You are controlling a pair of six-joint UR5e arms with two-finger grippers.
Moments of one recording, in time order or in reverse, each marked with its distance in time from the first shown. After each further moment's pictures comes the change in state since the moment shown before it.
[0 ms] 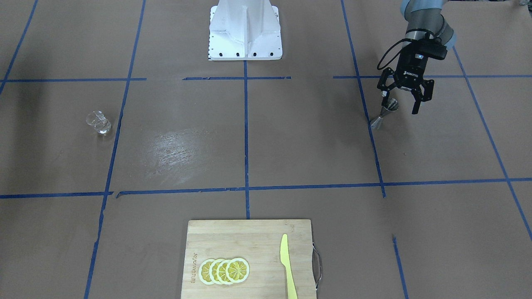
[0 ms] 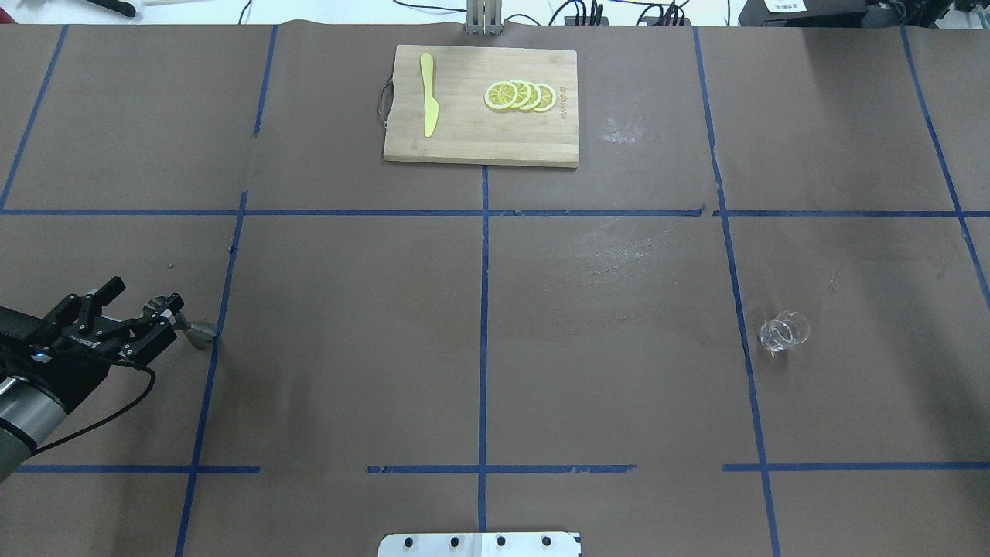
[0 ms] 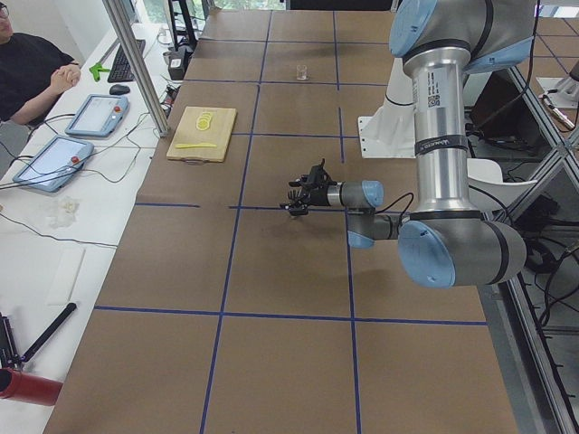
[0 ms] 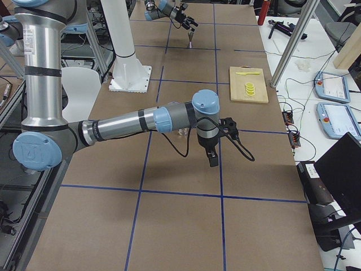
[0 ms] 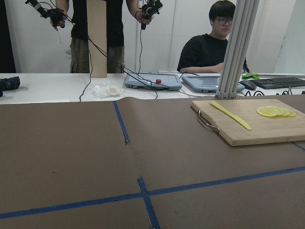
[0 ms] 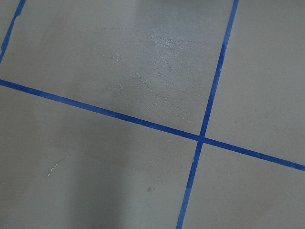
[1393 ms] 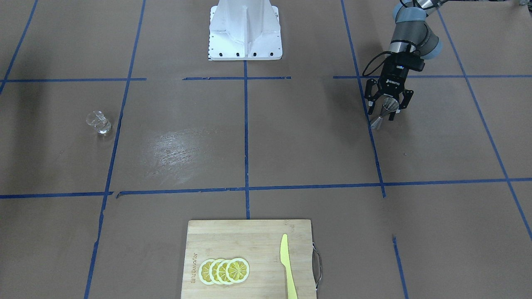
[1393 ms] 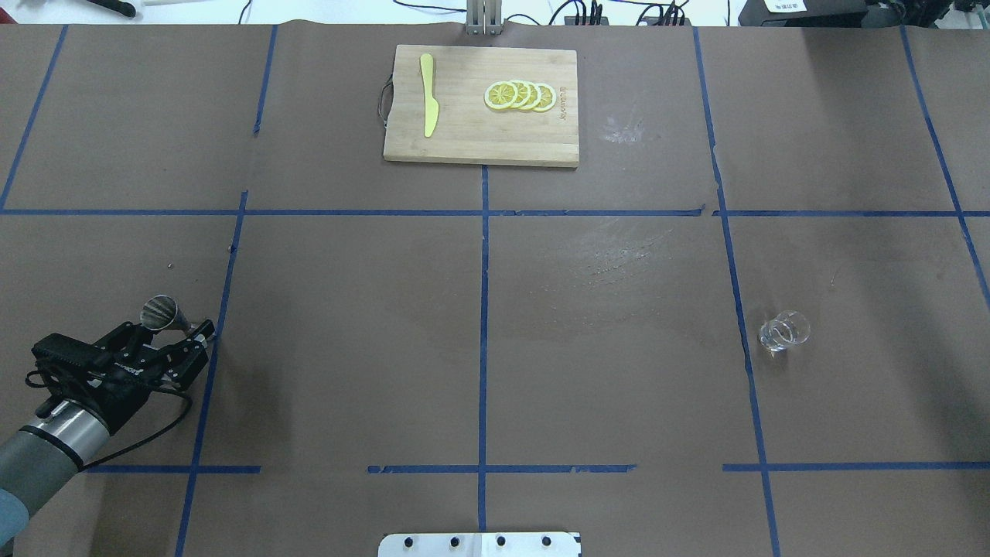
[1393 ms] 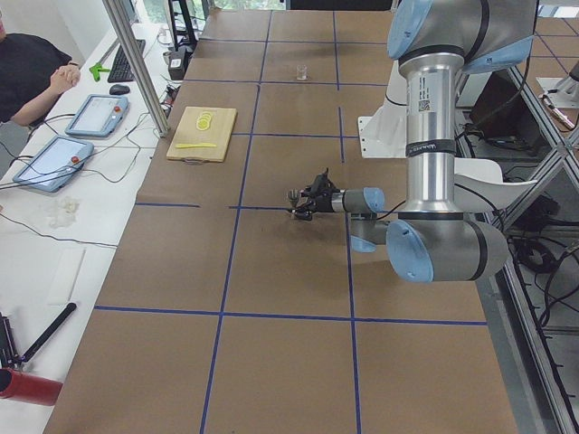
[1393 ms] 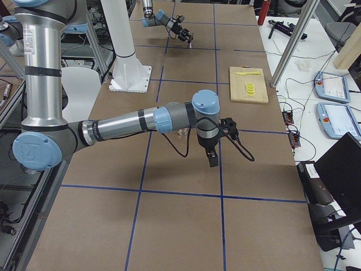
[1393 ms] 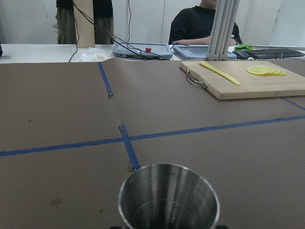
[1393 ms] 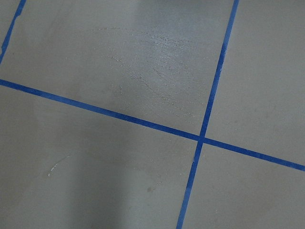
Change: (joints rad) left arm 0.061 -0.074 0.120 0.002 0.003 -0.027; right arm 0.000 0.000 0.001 0.000 0.000 -0.001
